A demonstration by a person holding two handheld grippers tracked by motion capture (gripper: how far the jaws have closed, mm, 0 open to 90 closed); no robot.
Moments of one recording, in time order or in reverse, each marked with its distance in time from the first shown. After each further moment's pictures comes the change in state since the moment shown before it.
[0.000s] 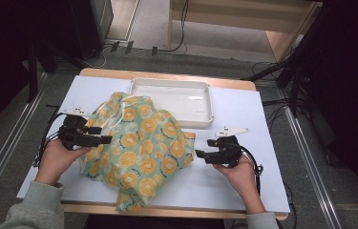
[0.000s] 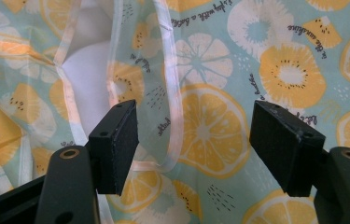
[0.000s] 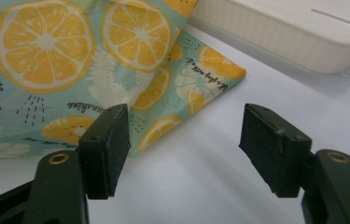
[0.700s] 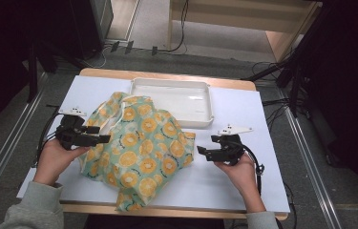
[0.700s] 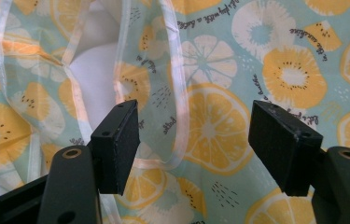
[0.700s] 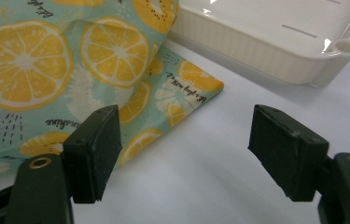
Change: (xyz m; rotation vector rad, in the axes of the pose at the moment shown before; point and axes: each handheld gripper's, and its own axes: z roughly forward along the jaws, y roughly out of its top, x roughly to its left) left arm 0.002 -0.002 -0.004 -0.016 0.005 -0.010; right arm -0.006 0.001 -0.003 -0.053 -0.050 0.015
